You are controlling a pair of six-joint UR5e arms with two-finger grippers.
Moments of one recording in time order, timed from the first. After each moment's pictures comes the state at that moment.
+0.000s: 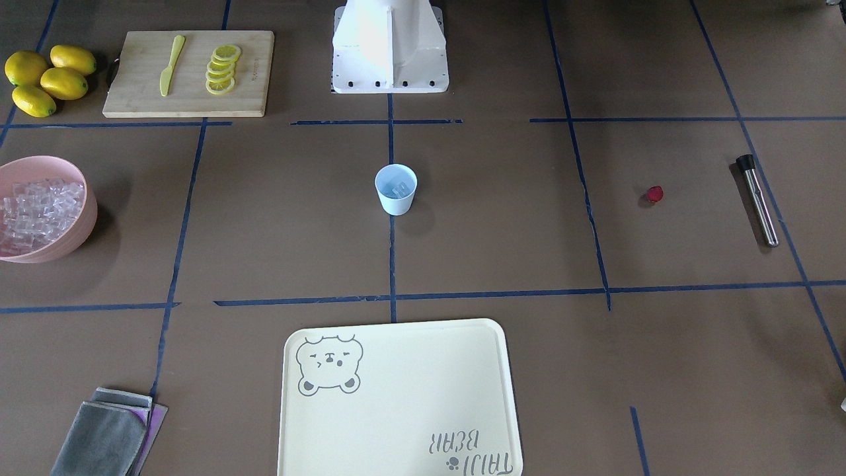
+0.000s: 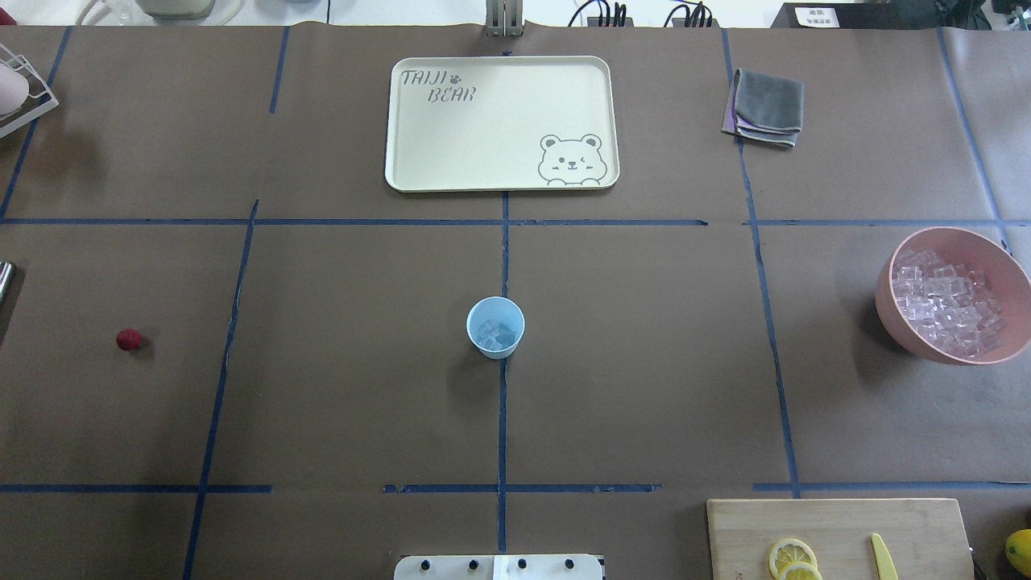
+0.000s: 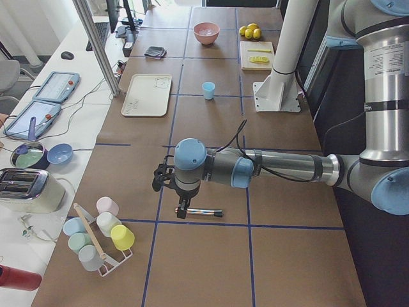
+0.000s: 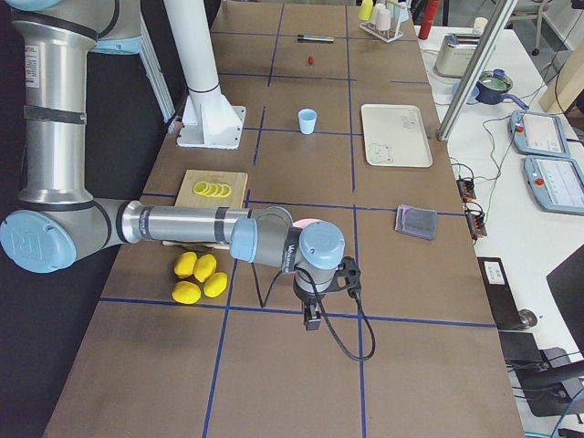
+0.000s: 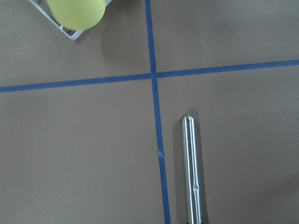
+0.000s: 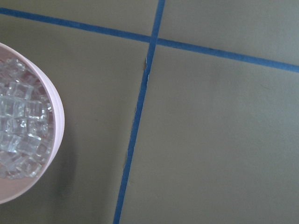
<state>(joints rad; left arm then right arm) -1.57 -1.44 -1.77 -1.73 -2.37 0.00 1.63 -1.69 1.70 -1.71 2.34 -0.31</state>
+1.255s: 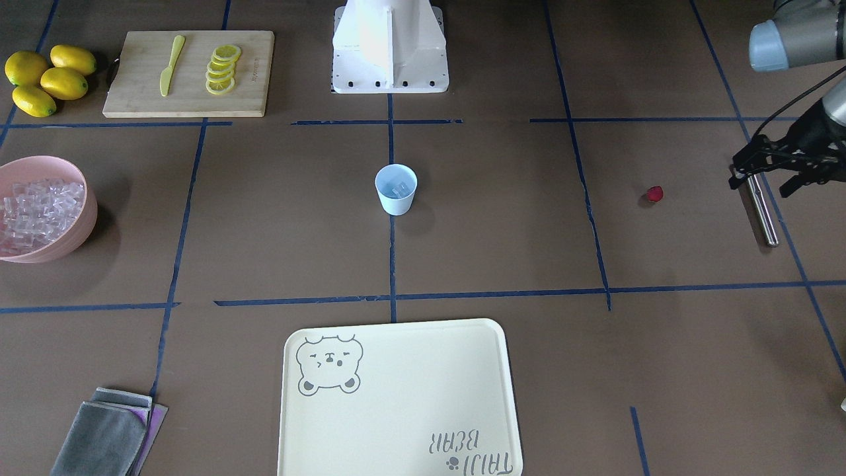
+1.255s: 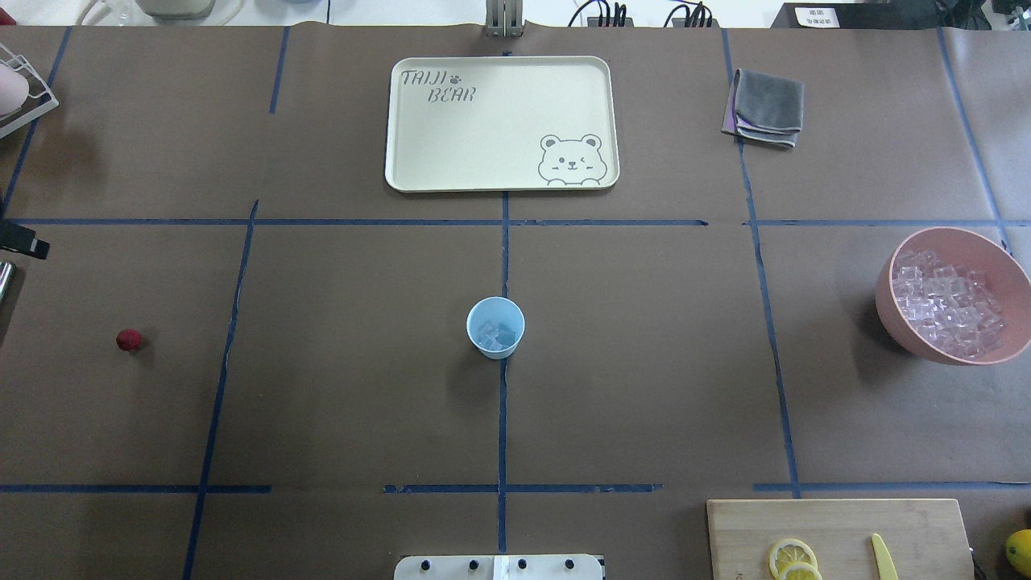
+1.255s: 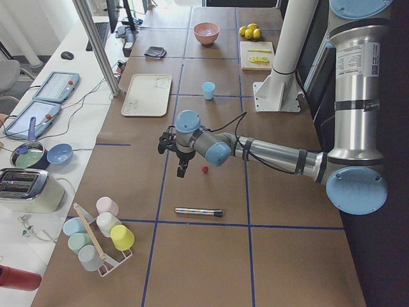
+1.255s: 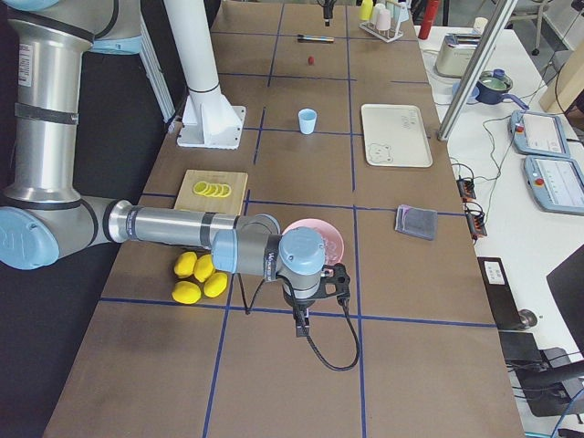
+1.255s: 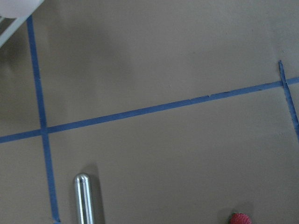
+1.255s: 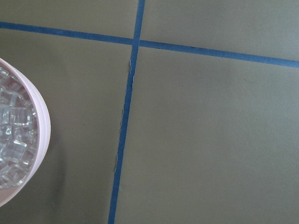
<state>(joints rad) -1.12 -1.50 -1.80 -2.04 -2.22 -0.60 1.64 -1.73 1.70 -1.59 2.34 -0.21</state>
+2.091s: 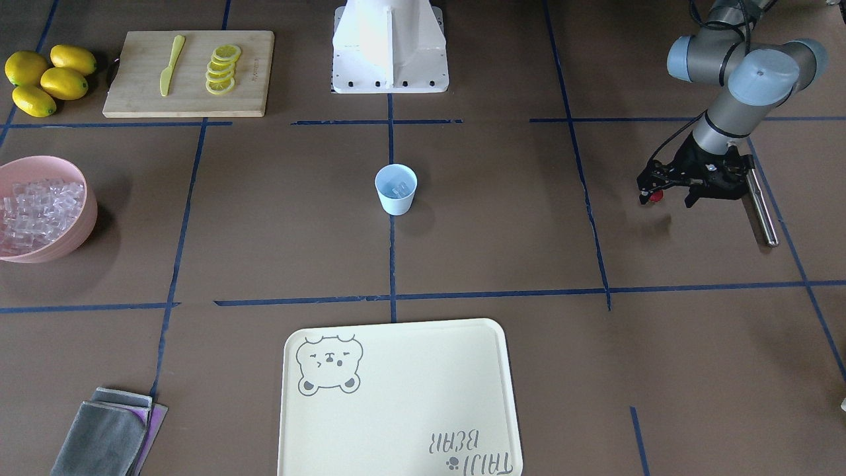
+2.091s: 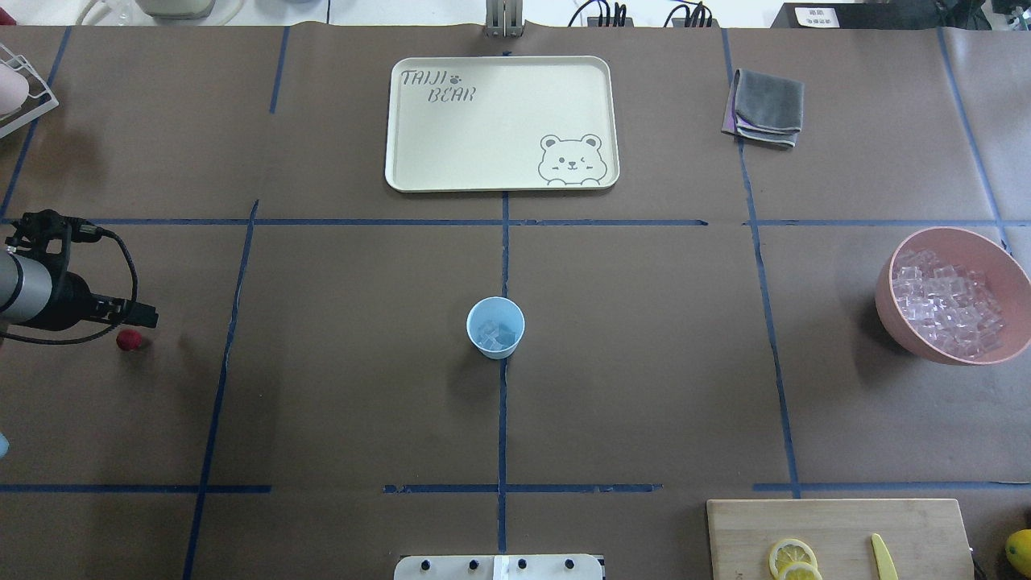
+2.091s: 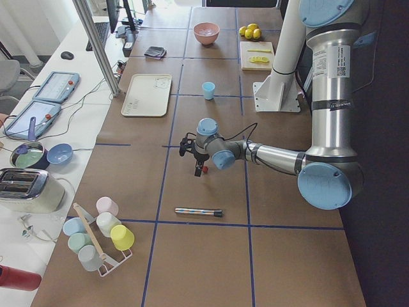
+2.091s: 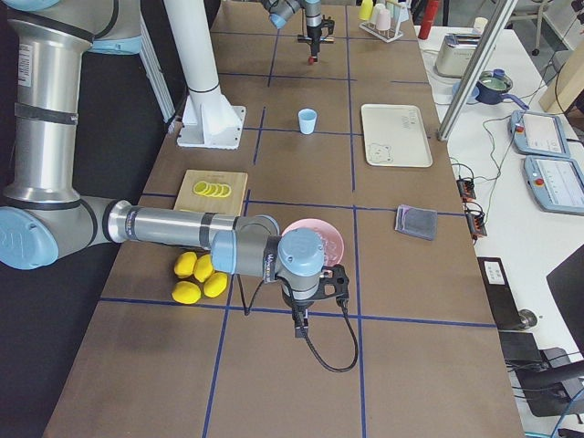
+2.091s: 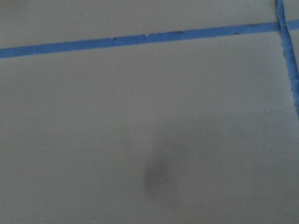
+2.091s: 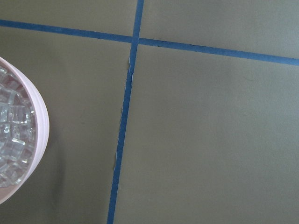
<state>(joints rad) -0.79 -1.50 -1.69 -2.26 -1.98 -0.89 1.64 -1.74 1.70 -1.59 2.34 -0.21</state>
